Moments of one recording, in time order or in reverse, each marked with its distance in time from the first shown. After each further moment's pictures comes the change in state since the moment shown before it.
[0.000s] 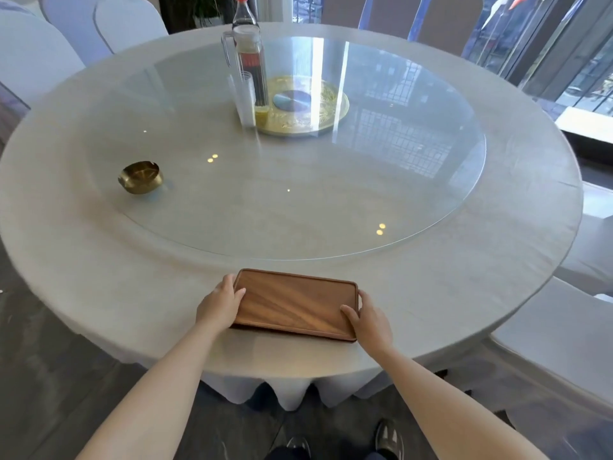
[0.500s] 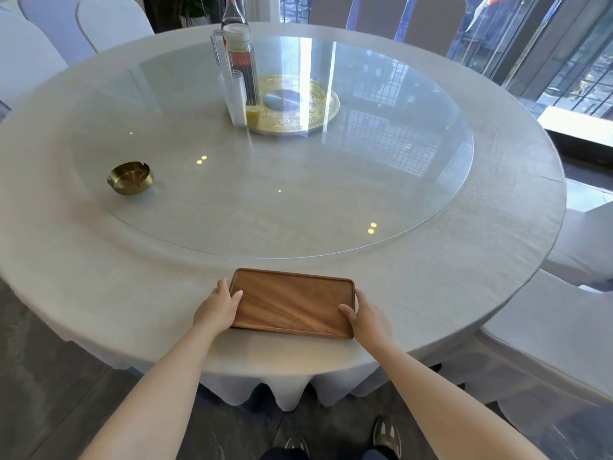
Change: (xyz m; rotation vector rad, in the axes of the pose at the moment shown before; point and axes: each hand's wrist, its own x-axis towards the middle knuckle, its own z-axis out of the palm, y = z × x) left_hand 0.001 -0.006 0.006 -0.068 -0.106 -0.047; right_hand -0.005 0.002 -0.001 -0.090 -0.037 0.027
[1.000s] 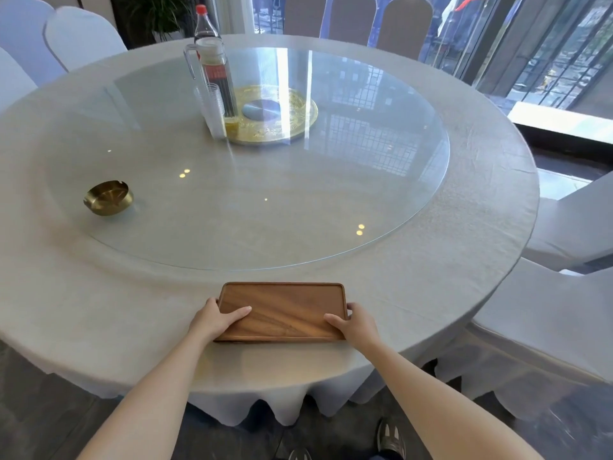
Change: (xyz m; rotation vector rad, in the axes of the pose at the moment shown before) left_hand 0.014 0.003 0.000 -0.226 -0.094 -0.123; right_hand 0.002 -0.003 0.002 0.325 -0.077 0.193
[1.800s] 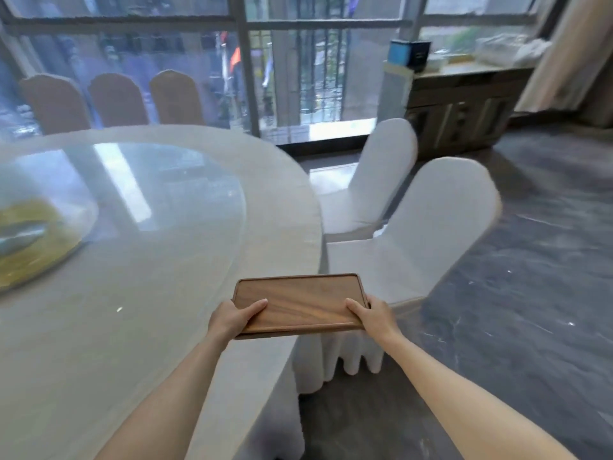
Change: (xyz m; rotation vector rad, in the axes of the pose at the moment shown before) left_hand -0.110 0.294 0.184 0.129 -0.326 0.569; right_hand -0.083 0.137 -0.251 0.476 0.623 0.069
